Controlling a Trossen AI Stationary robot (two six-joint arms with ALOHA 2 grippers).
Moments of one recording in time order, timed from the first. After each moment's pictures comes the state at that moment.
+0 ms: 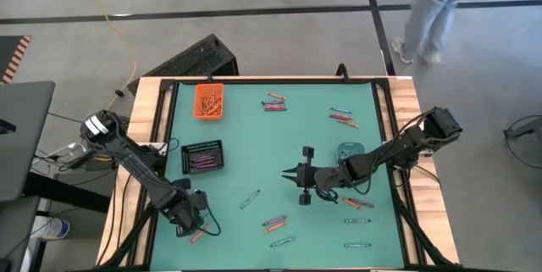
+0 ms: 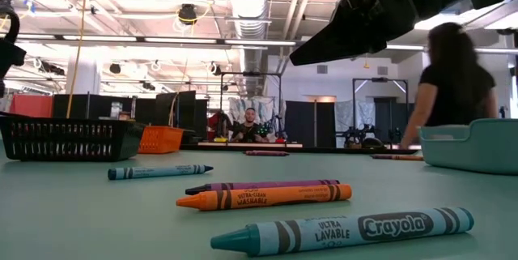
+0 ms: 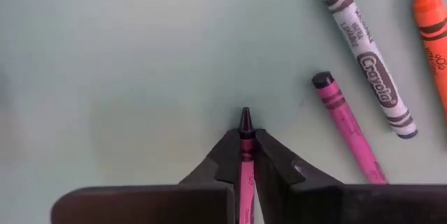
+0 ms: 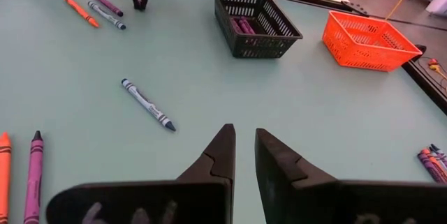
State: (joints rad) left arm -0.76 1.52 0.74 -0.69 -0.01 -0.99; right arm 0.37 1.58 0.76 0.34 0.52 0.03
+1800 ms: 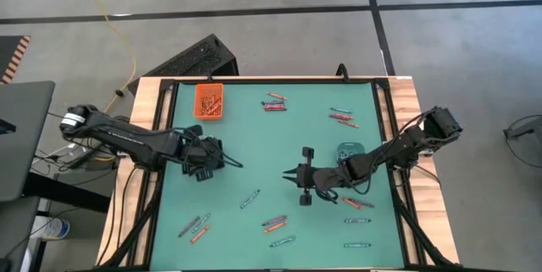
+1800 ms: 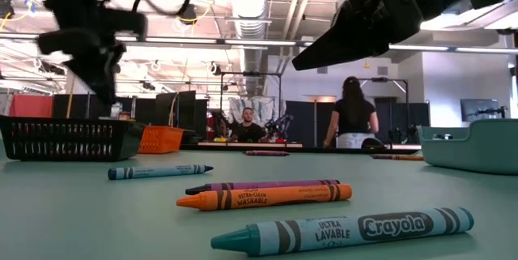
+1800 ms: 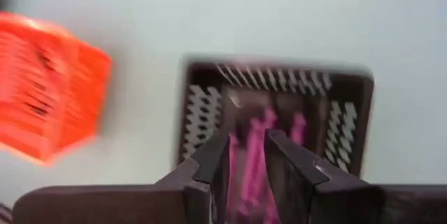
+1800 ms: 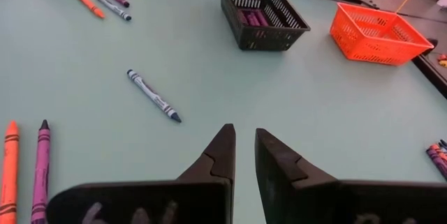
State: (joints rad) left arm -0.18 1.17 0.76 -0.84 -0.41 -0.39; right arm 0.36 1.57 0.76 0.30 0.49 0.04
